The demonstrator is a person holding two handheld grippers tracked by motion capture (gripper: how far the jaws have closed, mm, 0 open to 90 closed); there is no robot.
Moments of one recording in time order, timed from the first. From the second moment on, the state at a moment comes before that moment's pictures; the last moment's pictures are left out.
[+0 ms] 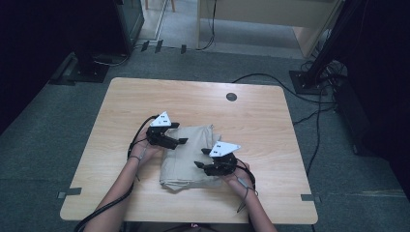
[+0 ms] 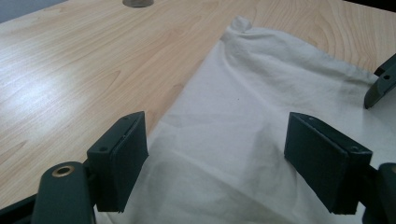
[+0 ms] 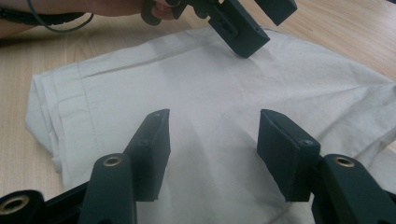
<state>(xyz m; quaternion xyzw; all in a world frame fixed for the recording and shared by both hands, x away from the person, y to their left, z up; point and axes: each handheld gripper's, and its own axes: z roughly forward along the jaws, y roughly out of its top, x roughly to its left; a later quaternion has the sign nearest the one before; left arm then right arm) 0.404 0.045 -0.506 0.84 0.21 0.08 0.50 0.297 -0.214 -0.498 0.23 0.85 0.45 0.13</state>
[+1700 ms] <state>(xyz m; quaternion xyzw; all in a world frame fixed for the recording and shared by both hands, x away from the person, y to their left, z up) 0.392 0.080 -0.518 0.84 0.26 0.11 0.46 0.300 -0.236 -0.511 0.28 0.84 0.44 0.13</state>
